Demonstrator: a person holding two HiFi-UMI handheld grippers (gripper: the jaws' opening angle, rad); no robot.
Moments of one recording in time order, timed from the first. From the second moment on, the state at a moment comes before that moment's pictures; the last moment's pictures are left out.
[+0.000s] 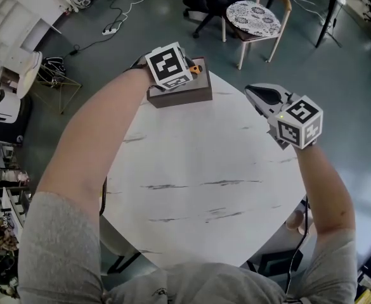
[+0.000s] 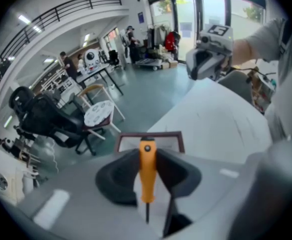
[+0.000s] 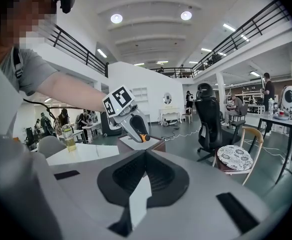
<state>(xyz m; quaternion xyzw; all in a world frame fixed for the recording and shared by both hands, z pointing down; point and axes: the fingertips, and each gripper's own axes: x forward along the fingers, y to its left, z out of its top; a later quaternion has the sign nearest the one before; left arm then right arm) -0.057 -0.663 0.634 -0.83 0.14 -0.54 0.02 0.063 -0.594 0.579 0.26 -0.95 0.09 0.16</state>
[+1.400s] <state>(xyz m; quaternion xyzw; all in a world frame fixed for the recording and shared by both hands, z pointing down) -0.056 -0.671 0.702 -0.82 0.14 -0.56 0.01 0.066 -0.596 0.616 0.26 -0.95 0.11 0.16</state>
